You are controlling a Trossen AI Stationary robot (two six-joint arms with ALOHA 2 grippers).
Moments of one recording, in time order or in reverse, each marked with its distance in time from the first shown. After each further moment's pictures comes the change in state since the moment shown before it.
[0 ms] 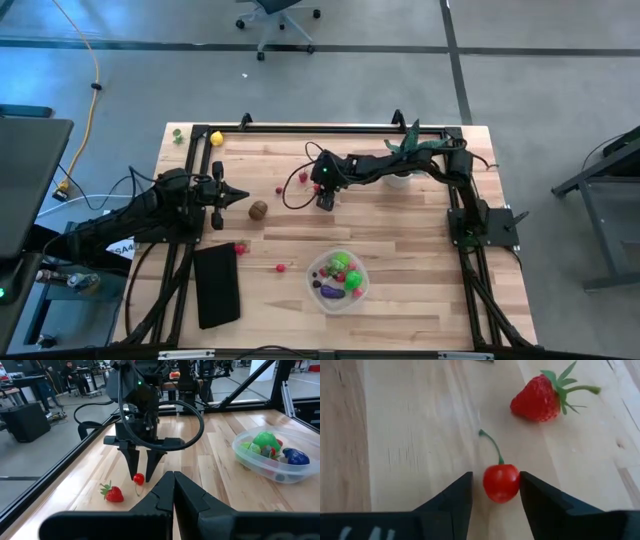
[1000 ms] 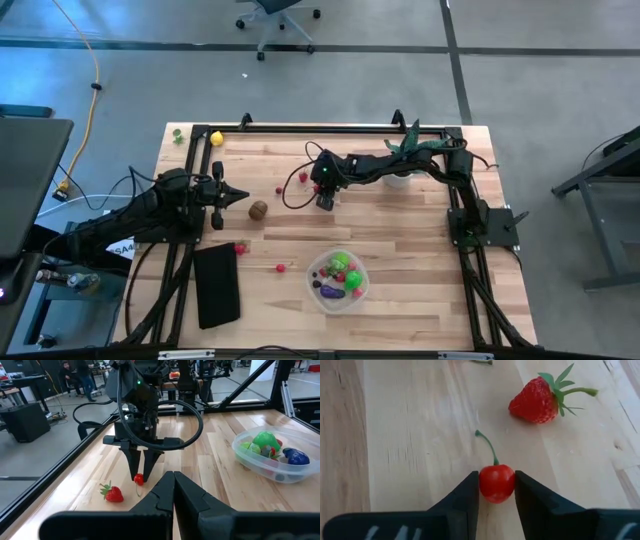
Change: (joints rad) left arm 0.000 0.000 0.000 0.000 0.000 0.000; right arm 0.001 0.000 0.000 0.003 0.000 0.000
